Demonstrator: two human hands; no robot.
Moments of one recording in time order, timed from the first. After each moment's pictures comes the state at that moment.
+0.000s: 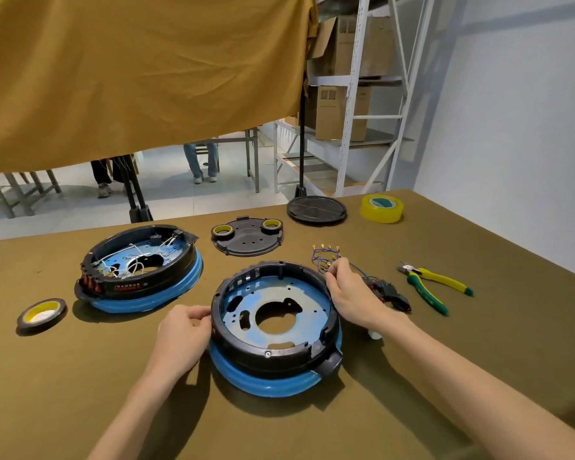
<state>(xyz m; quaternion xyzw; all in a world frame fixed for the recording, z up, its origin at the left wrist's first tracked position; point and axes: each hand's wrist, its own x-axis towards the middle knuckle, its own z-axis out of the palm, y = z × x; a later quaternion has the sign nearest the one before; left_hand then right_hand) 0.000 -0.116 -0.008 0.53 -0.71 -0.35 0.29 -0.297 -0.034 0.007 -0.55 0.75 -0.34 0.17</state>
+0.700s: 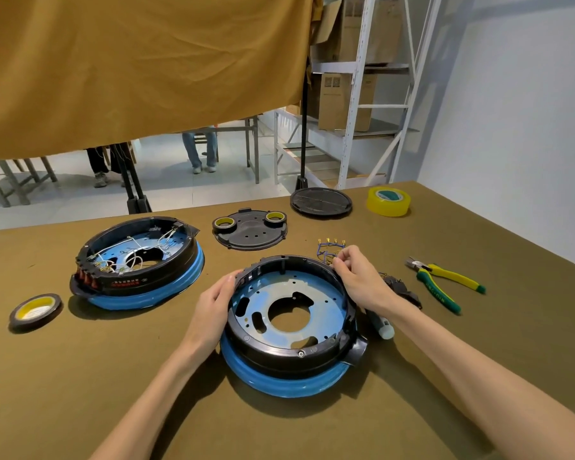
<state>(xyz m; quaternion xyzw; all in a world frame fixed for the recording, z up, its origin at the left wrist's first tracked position) -0.041 -0.142 -0.021 0.36 -0.68 -0.51 0.38 -0.313 -0.056 0.005 -0.51 0.73 -0.40 0.18</state>
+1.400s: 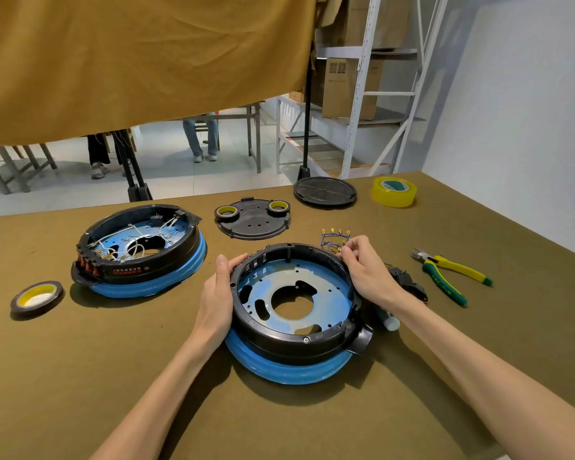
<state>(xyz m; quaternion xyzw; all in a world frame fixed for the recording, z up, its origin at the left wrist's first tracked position) -0.051 -0.144 -0.027 0.38 -0.64 -0.53 0.42 -0.309 -0.057 0.001 -0.50 0.72 -0.45 0.18</state>
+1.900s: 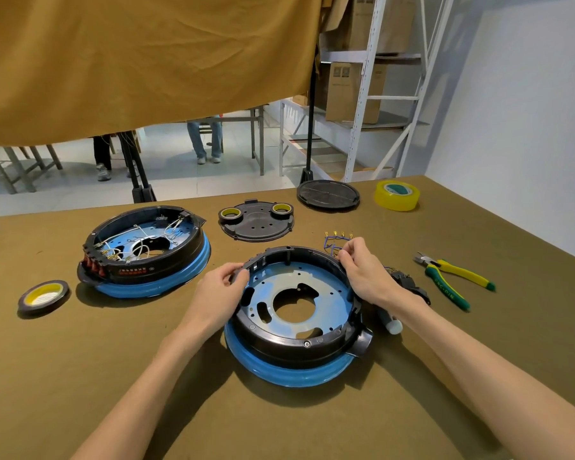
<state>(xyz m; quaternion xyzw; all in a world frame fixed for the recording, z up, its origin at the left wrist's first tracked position) -0.038 -0.159 -0.012 0.45 -0.74 -0.41 0.31 -0.311 -0.063 0.003 -0.53 0.74 -0.37 0.16</state>
